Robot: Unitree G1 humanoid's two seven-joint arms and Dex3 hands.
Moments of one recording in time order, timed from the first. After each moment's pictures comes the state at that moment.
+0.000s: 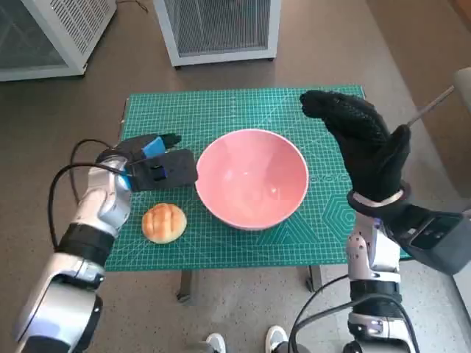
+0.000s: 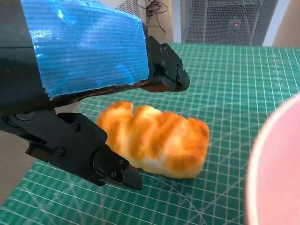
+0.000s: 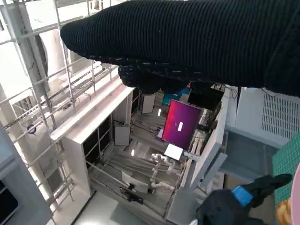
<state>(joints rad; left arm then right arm) -0.90 0.46 -0.40 0.89 0.63 0.14 -0.26 -0.62 -0.10 -0.15 0.39 0.43 -0.60 0.65</state>
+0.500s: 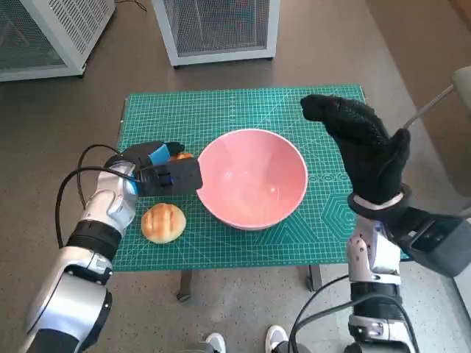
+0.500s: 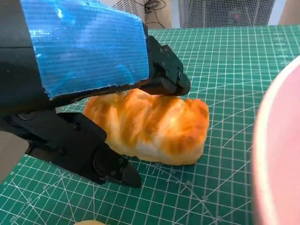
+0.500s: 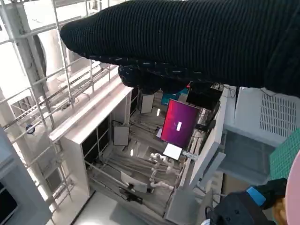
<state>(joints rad) -0.96 0.43 -0.45 1.09 0.63 0.03 -0.17 -0.60 -0.10 -0.15 0.39 0.44 -0.60 0.66</state>
